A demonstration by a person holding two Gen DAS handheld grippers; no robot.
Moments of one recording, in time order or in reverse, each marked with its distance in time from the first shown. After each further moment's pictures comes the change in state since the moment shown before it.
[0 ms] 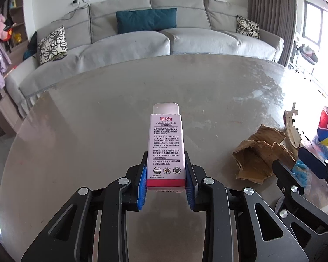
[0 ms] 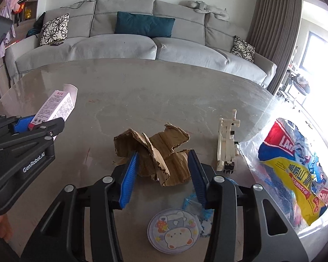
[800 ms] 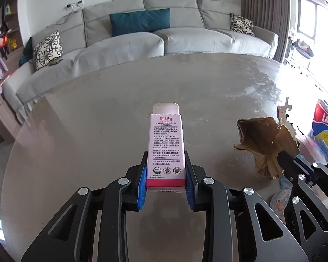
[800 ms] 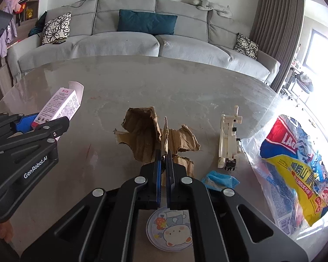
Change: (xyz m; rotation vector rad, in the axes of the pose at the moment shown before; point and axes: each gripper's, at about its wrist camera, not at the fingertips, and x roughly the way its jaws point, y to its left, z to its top) left arm -0.009 -0.009 -0.003 0.039 -0.009 -0.015; right arm -0.021 -0.008 -0.010 -0.001 -0.009 0.030
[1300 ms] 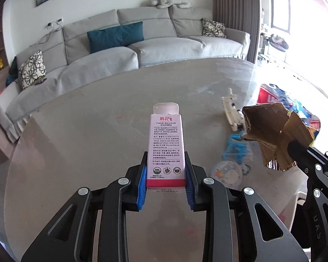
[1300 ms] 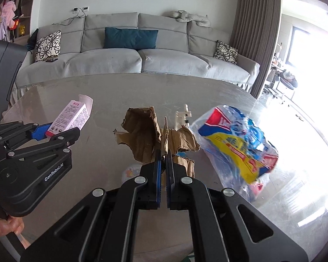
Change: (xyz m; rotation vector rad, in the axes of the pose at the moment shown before) left arm -0.093 -0.059 -0.037 0.119 -0.068 -0.124; right arm -0.112 -0.056 -0.042 0.087 -0.056 -0.088
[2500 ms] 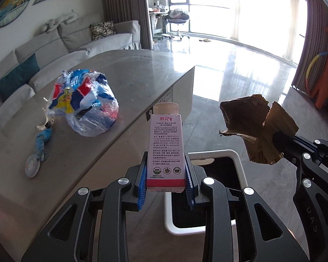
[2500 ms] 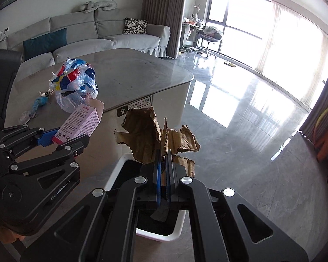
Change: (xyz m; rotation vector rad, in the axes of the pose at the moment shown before) left arm -0.098 -0.308 -0.108 0.430 0.009 -0.431; right arm -0.130 -0.211 -0.182 0.339 0.123 -0.373
